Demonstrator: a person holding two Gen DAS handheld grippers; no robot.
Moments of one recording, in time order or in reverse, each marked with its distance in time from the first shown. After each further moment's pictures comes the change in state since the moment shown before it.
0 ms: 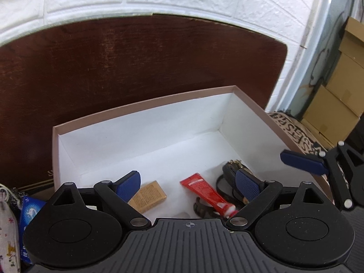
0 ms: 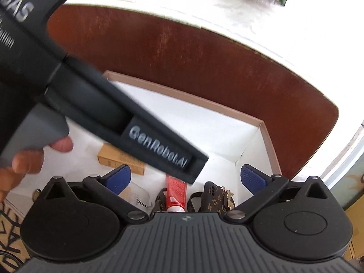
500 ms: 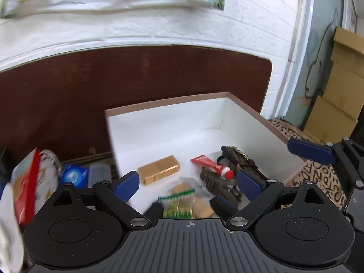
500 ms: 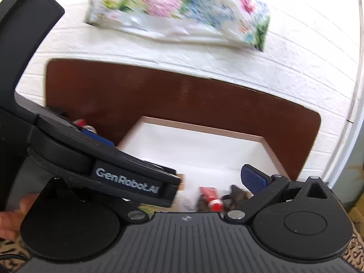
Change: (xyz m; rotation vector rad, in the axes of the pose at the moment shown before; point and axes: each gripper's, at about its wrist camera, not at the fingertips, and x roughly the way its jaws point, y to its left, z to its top) left arm -0.116 -0.008 -0.090 -0.012 -0.155 0.076; right arm -0.142 0.055 -0.048 0.128 -0.245 0.033
